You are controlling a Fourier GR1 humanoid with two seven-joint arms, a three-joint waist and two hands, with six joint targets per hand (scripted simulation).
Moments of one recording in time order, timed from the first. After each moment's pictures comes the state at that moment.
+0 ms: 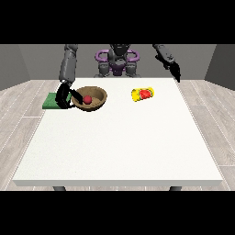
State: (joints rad) left arm -0.45 0.13 0.05 -1.08 -0.23 -0.09 -0.52; right arm -0.52 -0.60 -0.06 -0.48 0.06 -0.23 -0.11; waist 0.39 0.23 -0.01
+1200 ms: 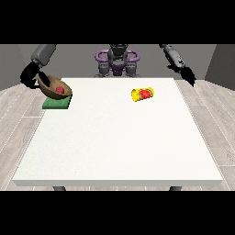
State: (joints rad) left arm -0.34 0.35 0.33 -0.86 -0.05 -0.14 -0.77; right arm -0.60 -0.85 0.03 -0.62 0.31 -0.07 -0.03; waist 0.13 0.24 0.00
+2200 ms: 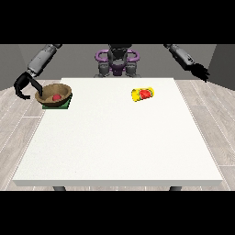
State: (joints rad) left arm -0.28 0.48 0.46 -0.99 0.11 -0.27 -0.79; right arm -0.68 -0.84 -0.35 -0.35 0.00 -0.05 -0.13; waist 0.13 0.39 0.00
